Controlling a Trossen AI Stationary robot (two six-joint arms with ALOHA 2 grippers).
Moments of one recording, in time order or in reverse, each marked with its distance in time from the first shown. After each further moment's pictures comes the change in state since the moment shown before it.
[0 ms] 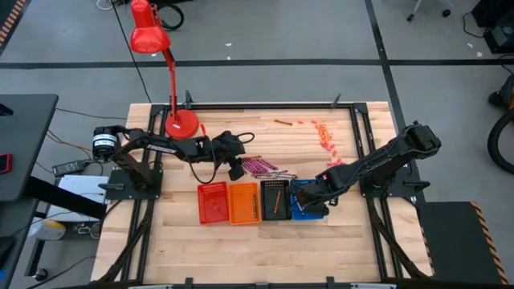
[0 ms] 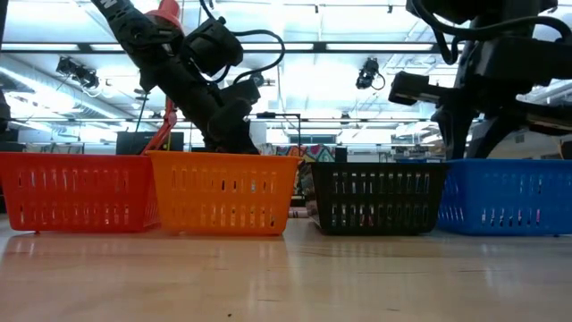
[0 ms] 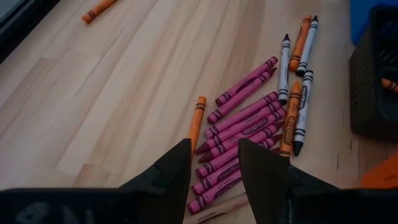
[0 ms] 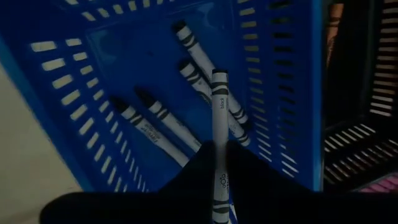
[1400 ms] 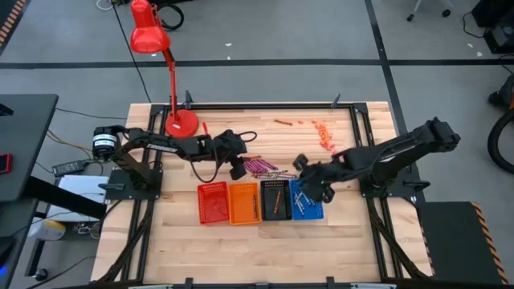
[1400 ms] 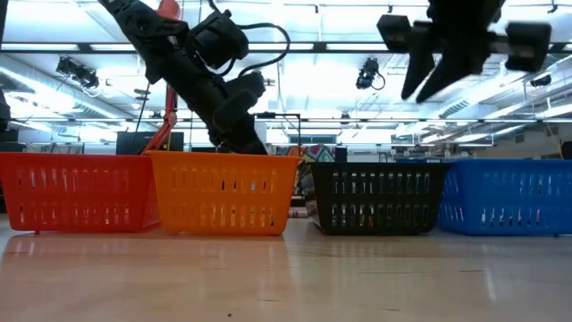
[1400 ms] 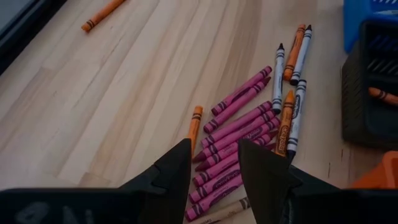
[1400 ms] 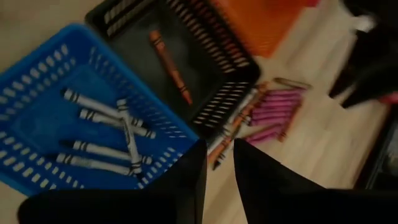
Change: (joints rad) left arm -0.005 0.000 0.059 -0.068 0.000 -0.001; right arm -0.090 -0.260 0.059 0.024 0.028 0.376
